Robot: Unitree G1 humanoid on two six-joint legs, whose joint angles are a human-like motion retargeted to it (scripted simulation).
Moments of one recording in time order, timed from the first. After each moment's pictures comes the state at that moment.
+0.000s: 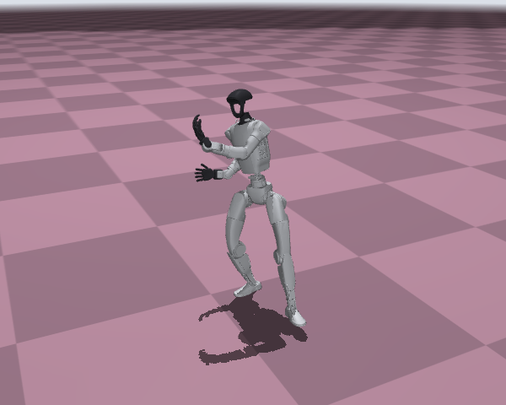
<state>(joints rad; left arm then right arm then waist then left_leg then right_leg) -1.02 -0.03 -0.11 0.43 -1.35 0.15 -0.86 0.42 -0.18 -0.16 0.13 0.38 -0.77 0.15 -0.23 0.15 -0.09 -0.36 0.41 0.86 0.02 0.29 0.06 -0.39 -0.21 -0.28 0.66 -0.48 -0.04</state>
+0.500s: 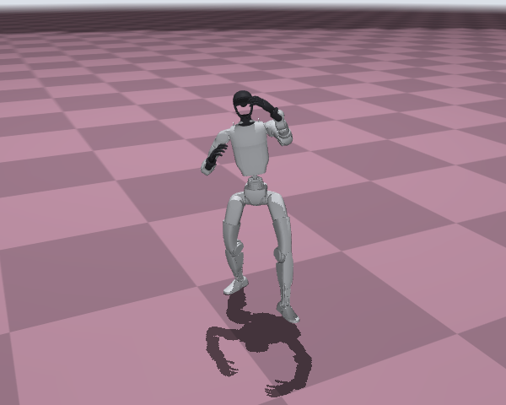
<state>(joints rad) -1.18 0.52 -0.08 0.39 -0.49 -0.47 -0.60 -0.01 -0.64 0.02 -0.10 -0.09 -0.80 -0.11 0.18 0.09 -0.25 -0.66 0.31 0.53 0.35 0.15 0.00 -0.07 -0.26 -0.57 0.33 -0.33 0.20</state>
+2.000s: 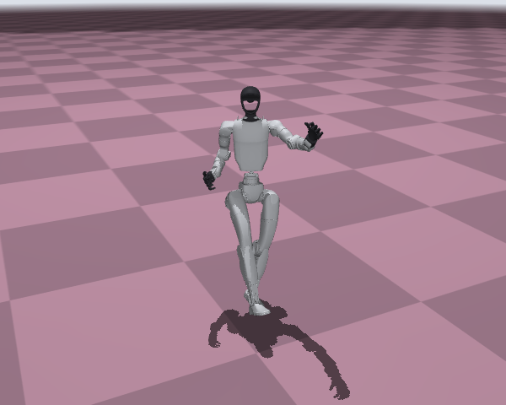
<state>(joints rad) -0.98 0.71 0.14 1.07 0.22 -0.62 0.20 0.51 -0.14 -0.14 0.16 0.72 -0.44 0.47 -0.38 0.04 0.03 -0.05 -0.13 0.13 0.10 -0.08 0.15 -0.64 0.04 0.01 0.10 0.11 0.07</state>
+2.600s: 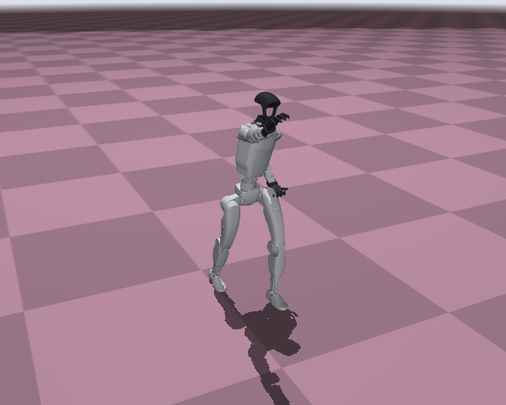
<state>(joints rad) 0.59 0.17 0.14 0.38 -0.85 0.15 -0.99 -1.56 -0.89 0.10 1.32 -0.61 -0.13 -0.38 0.27 -0.29 -0.10 -0.86 -0.10 0.06 0.59 -0.06 0.02 0.07 -0.06 -0.08 0.12 -0.28 0.21</state>
